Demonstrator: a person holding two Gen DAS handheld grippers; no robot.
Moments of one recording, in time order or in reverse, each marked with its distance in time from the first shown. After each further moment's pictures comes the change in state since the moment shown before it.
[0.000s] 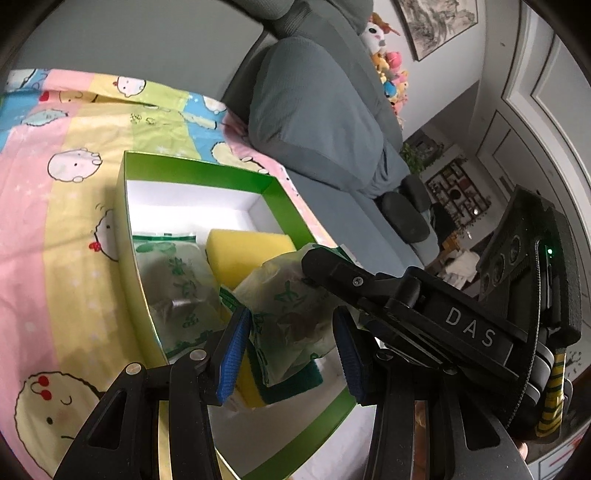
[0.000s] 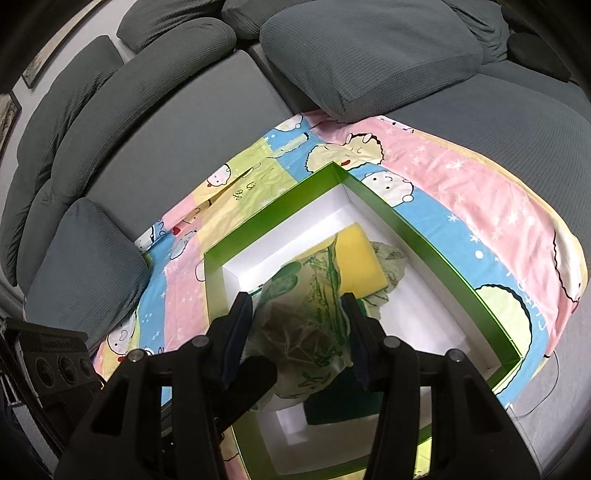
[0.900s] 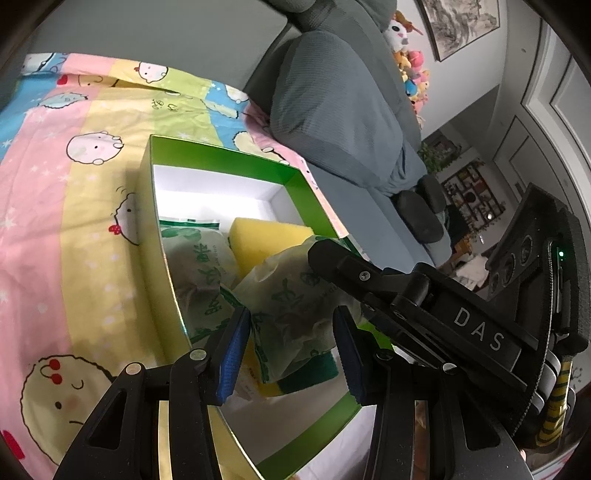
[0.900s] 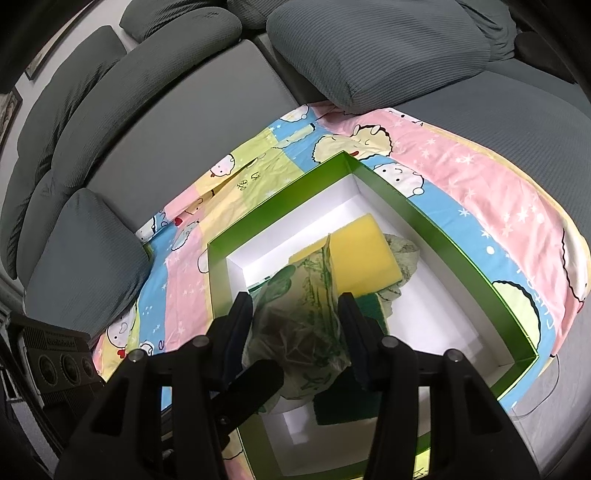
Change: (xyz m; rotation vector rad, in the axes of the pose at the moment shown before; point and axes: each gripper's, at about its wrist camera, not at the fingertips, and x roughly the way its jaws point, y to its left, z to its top) left arm -0.001 0.012 0.000 -0.054 0.031 0.051; right arm 0.010 0.009 -0.004 -0.019 0.029 0.004
